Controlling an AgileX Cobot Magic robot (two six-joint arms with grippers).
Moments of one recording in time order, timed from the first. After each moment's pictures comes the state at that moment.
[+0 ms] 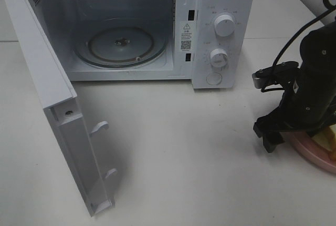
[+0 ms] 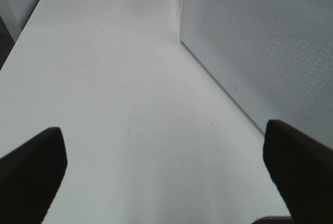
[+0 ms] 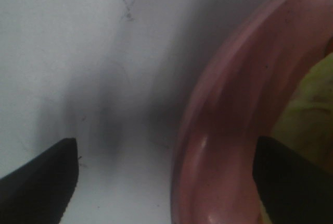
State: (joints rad) left arm 0.02 0.00 -0.52 -0.05 1.07 0.00; right arm 0.25 1.82 -0.87 -0.27 0.56 0.20
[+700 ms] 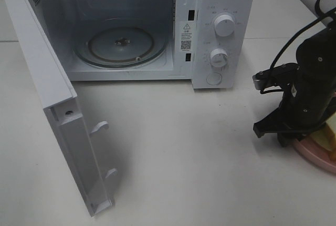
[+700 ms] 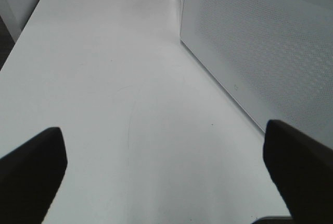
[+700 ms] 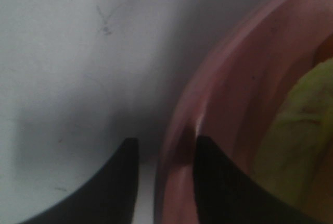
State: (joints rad) left arm 0.02 0.00 -0.52 -0.05 1.07 0.00; right arm 0.25 1.85 -0.87 -0.35 0.53 0.30
